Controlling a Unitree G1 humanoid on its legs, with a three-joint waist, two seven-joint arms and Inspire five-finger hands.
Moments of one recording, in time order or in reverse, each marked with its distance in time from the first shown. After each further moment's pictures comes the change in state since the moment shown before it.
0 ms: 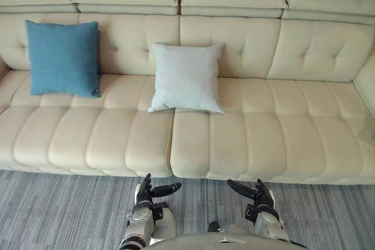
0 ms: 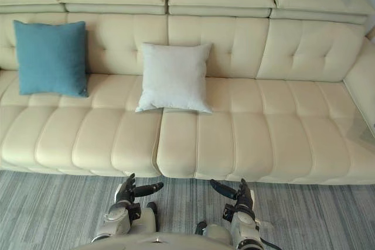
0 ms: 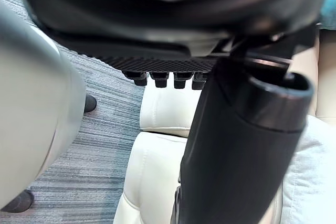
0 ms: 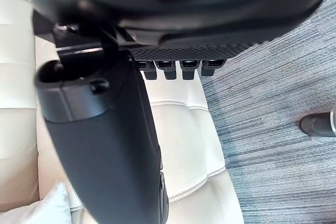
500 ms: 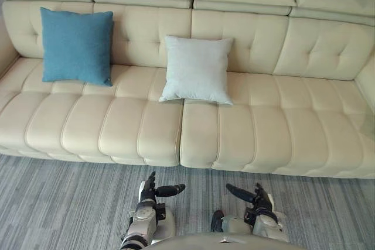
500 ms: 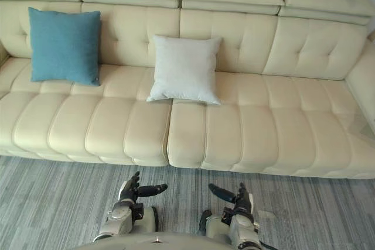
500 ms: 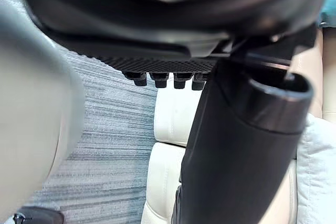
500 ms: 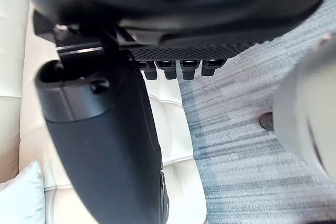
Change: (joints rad) left arm 0.001 -0.011 -0.072 -0.006 0.057 0.013 -0.005; right arm 0.022 0.013 0.032 0.008 0.001 0.011 -0.018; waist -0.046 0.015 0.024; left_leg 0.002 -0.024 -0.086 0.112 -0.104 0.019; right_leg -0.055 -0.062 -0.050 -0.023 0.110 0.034
